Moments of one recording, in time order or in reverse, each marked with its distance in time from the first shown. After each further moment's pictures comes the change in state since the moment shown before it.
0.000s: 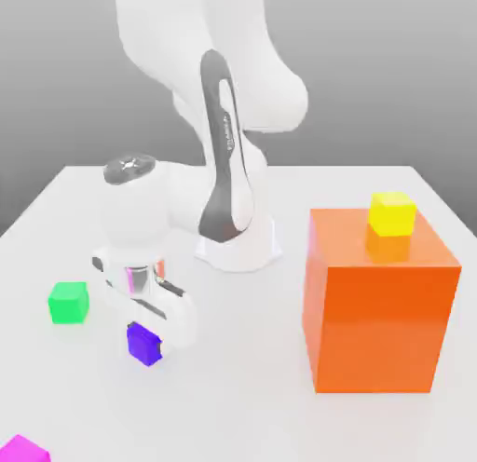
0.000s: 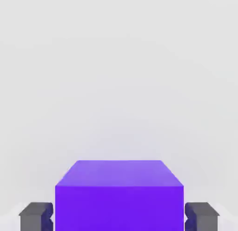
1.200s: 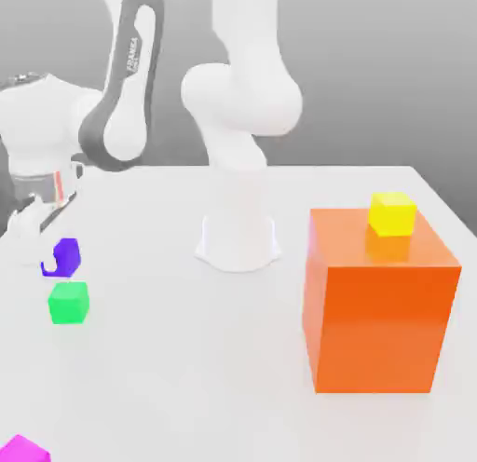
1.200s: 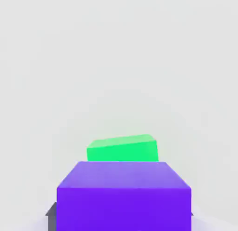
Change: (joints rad) arm -0.331 -0.236 -0.209 0.043 -0.042 -0.278 0.456
